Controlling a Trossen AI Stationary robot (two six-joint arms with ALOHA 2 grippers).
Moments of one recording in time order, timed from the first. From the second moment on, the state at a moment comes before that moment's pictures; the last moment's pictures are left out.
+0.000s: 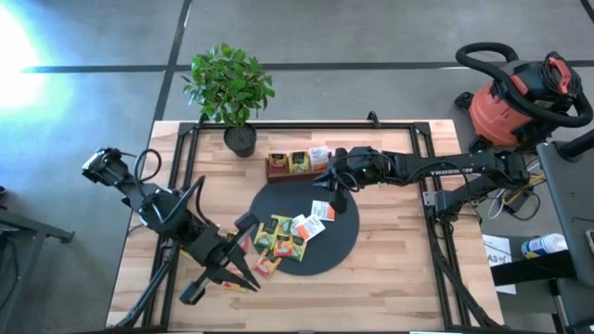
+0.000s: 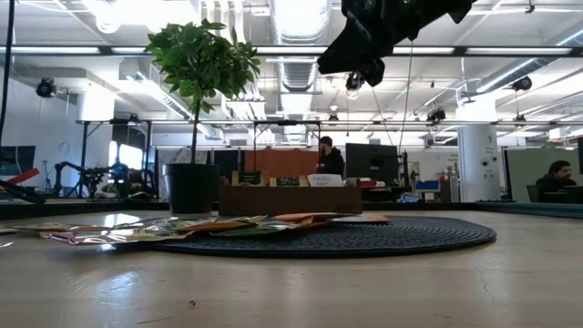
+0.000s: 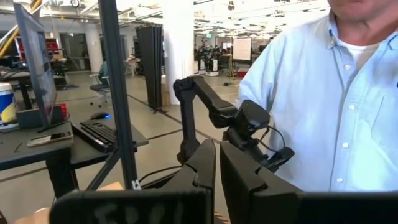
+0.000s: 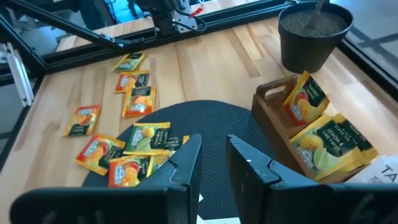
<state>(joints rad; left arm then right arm) -0.58 1.31 1.47 -0.03 0.07 -0.01 -0.09 1.38 0.99 -0.13 -0.02 0.23</state>
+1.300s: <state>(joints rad) -0.62 1.21 1.21 0.11 -0.02 -0.34 -0.09 1.39 0.98 -0.15 -0.02 0.24</state>
